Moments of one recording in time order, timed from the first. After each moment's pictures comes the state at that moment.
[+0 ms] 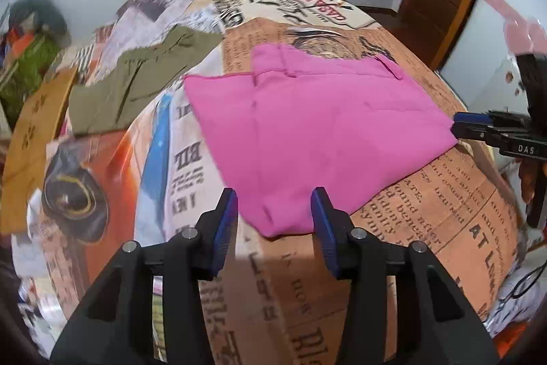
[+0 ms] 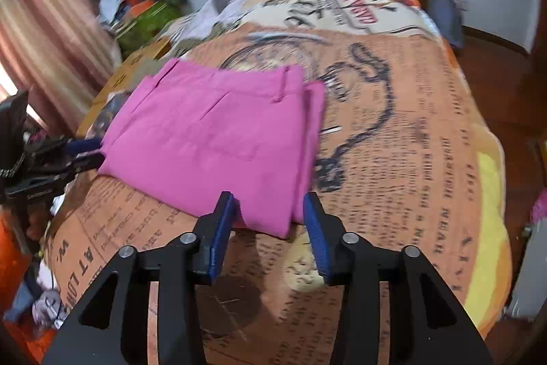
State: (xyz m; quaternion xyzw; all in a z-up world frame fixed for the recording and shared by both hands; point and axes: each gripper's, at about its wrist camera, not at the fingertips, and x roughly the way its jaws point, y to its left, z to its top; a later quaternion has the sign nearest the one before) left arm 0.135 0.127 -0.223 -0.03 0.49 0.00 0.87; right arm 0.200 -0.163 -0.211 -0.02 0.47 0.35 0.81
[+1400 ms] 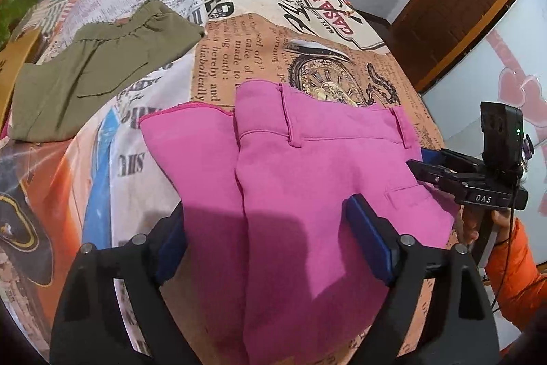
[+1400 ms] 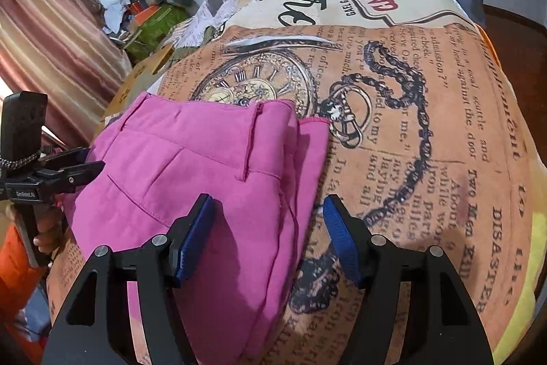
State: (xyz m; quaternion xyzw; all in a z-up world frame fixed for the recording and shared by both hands) left arm 0.233 0.143 -0.243 -0.13 0.52 -0.05 0.84; right arm 0.274 -0.134 -0.247 0.02 0.50 0.40 0.77
